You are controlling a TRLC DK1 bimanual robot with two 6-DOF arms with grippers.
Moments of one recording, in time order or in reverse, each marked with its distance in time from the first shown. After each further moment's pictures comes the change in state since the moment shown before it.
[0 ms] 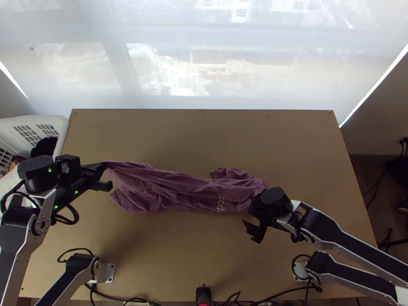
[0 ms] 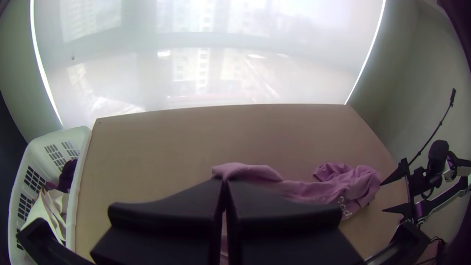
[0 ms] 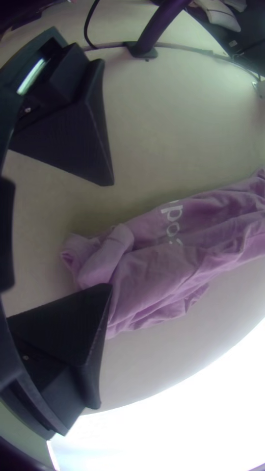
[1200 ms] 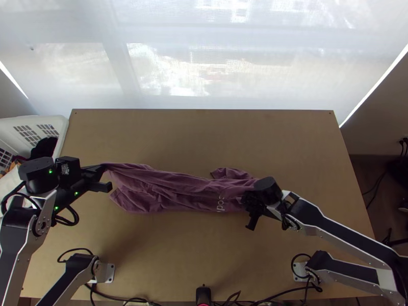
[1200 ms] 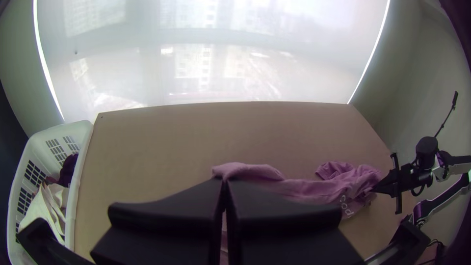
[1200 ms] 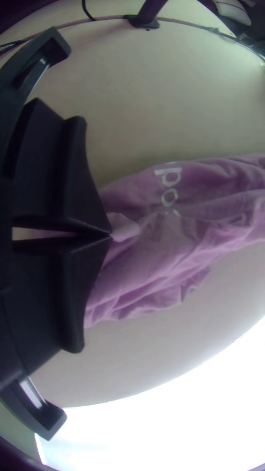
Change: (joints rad) left arm 0.011 -0.011 -0.018 -0.006 -0.002 -0.007; right arm -0.093 0.193 -0.003 0.203 0.000 -0.130
